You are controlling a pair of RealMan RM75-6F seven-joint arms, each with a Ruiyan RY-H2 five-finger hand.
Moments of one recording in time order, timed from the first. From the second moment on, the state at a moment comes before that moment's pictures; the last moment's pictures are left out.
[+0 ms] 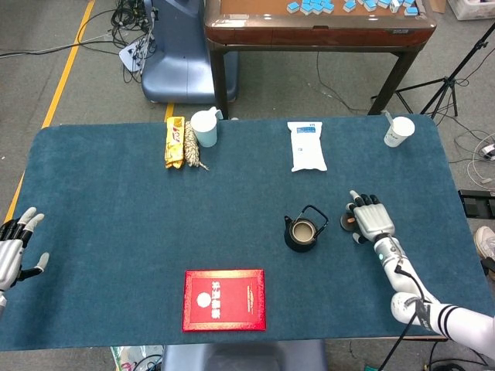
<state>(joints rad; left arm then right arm) -0.22 -1.18 -0.08 -1.26 1.40 1.26 -0.28 0.69 -1.42 0.07 -1.28 -0.81 0.78 -0.50</state>
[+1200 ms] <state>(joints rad) -0.22 -1.20 -0.07 -1.21 1.41 1.26 -0.33 0.72 -1.46 0.05 -1.23 -0.78 0.76 -0.51</state>
